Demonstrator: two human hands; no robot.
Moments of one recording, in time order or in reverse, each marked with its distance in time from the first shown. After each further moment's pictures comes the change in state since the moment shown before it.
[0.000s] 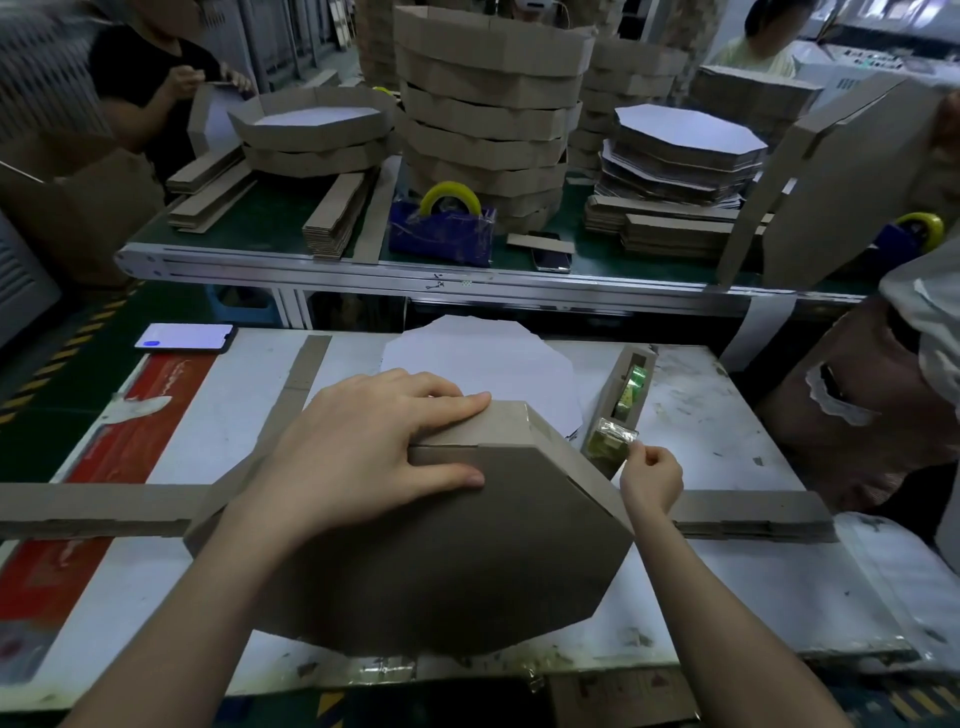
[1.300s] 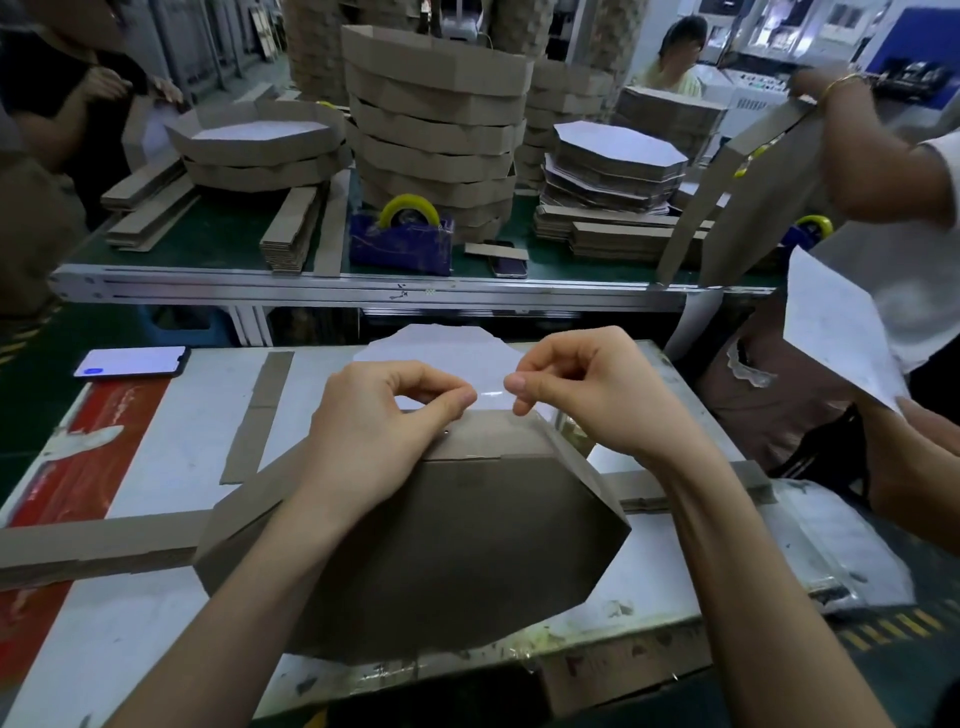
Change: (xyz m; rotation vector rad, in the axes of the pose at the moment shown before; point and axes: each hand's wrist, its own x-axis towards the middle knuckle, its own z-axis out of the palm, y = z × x) left_hand -0.005 0.014 0.000 -0.682 0.344 -0.257; right_hand -0.161 -0.193 -0.094 -0.106 -0.806 -0.767
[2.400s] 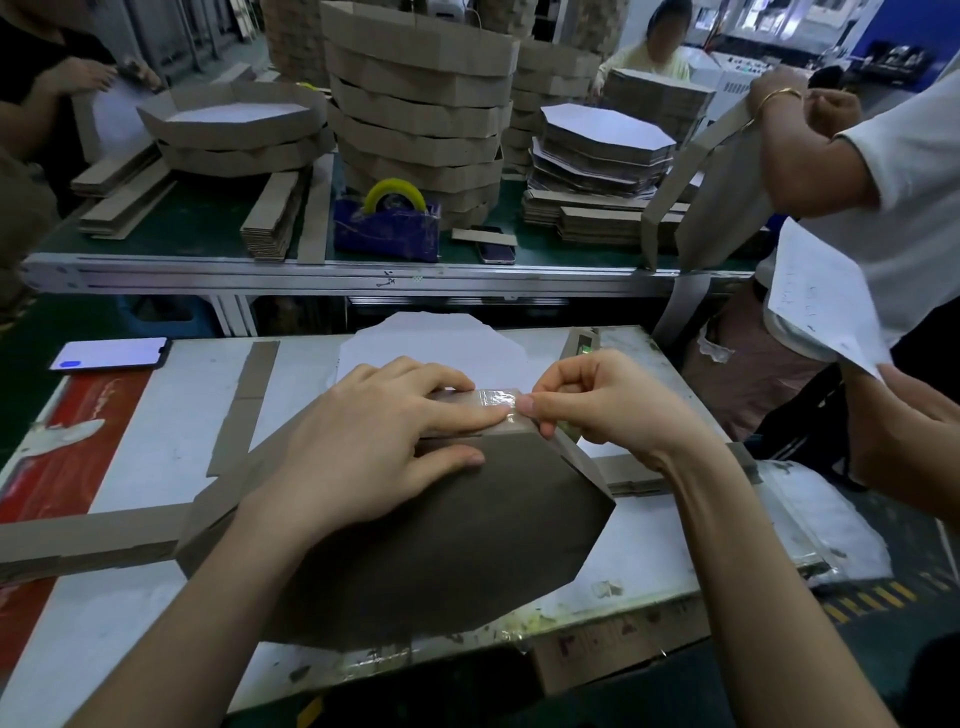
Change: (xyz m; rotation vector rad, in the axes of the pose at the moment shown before) left_hand 0.001 -0.007 -0.007 0.608 -0.351 0.443; right_hand -0.009 0.029 -0.012 0.091 -0.171 0.313
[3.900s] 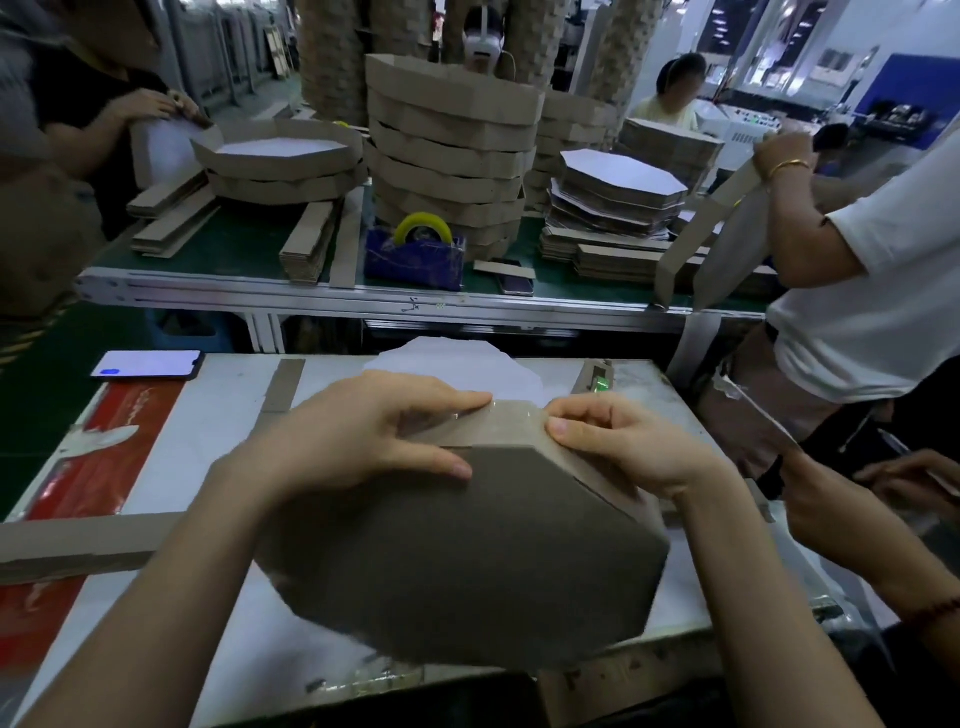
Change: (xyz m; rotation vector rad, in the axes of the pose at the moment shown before) left_hand -0.010 -0.033 -0.035 -0.393 -0.192 0.014; right_hand -0.003 0.001 0.003 0.097 -0.268 -0.146
